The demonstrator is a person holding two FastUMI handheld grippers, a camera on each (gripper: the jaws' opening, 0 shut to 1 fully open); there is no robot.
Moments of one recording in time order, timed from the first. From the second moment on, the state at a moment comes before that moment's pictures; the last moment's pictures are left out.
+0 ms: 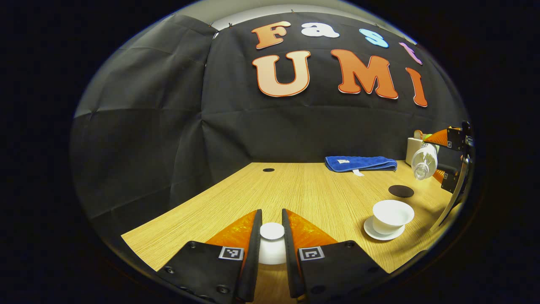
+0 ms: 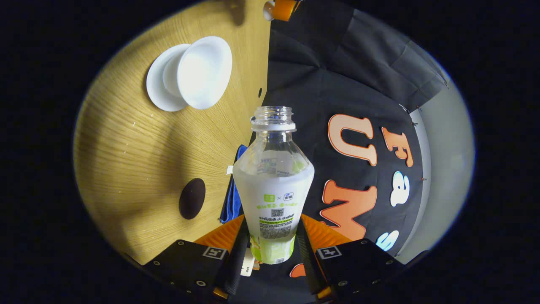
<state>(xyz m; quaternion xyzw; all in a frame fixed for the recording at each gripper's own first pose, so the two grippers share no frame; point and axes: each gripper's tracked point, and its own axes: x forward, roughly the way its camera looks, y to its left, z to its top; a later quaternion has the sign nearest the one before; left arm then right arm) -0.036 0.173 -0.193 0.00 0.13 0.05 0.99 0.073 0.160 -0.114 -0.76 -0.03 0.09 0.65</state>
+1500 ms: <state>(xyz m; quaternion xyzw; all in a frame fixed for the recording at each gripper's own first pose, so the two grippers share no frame) -0.046 0.179 -0.179 0.00 0.12 0.05 0.99 0.089 0.182 -0.036 -0.81 -0.14 0.06 0.56</state>
